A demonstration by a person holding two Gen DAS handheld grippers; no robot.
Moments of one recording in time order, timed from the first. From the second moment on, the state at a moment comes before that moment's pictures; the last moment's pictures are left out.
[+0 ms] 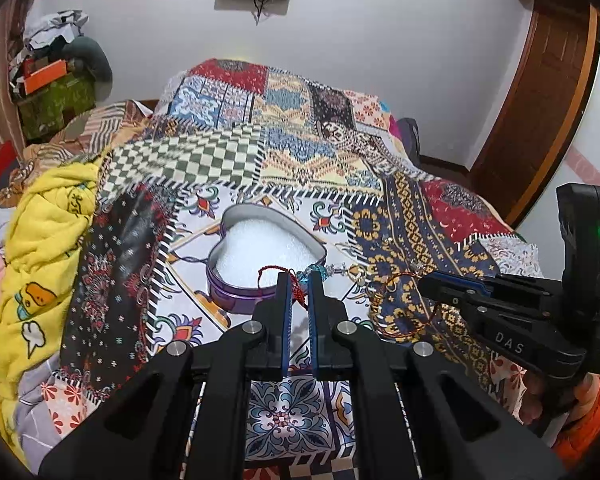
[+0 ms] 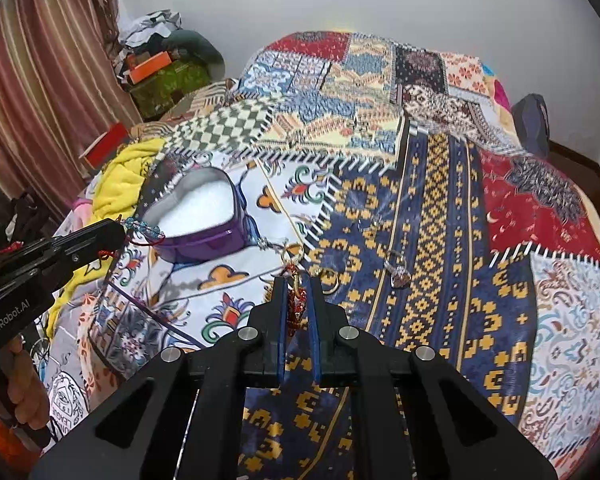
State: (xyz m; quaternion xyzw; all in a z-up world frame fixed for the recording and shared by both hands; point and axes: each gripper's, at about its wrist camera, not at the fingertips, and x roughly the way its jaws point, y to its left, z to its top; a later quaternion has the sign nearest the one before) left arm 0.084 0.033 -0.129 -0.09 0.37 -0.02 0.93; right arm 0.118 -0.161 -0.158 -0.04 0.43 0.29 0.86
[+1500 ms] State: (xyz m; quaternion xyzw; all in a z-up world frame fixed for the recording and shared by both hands) left arm 0.127 0.084 -0.129 -0.12 0.35 0.01 0.93; right arm 0.171 -0.062 -0.157 -0.07 0.43 0.39 0.81
